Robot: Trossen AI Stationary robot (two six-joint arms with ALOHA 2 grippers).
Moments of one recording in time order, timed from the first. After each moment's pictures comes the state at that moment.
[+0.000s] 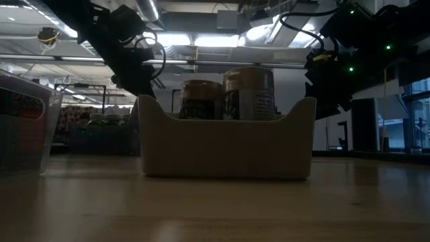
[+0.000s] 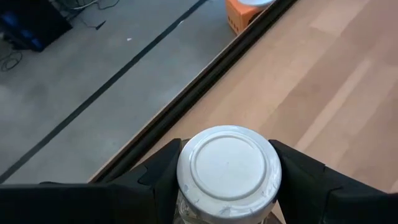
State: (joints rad) left arm 0.60 1.15 0.72 -0.25 -0.29 0.07; right arm -0.04 1.15 0.45 -0.02 0.46 0.46
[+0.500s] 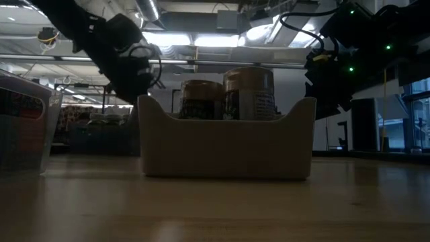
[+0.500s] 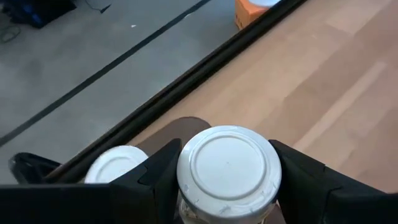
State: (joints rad) left arm 0.60 1.15 0.64 -0.17 -0.30 -0.04; right arm -0.04 1.15 0.45 -0.02 0.46 0.46
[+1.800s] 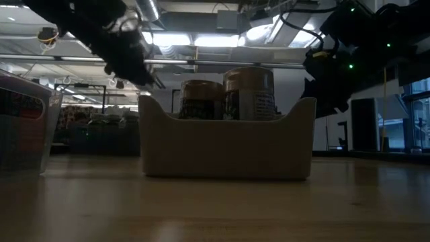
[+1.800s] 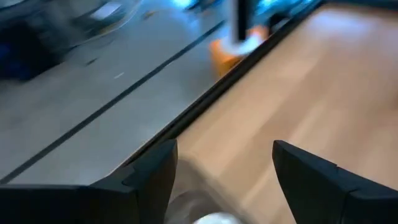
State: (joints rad) left arm 0.57 0.95 0.63 -0.19 -0.26 0.04; right arm -0.04 1.15 0.45 0.01 0.39 0.46
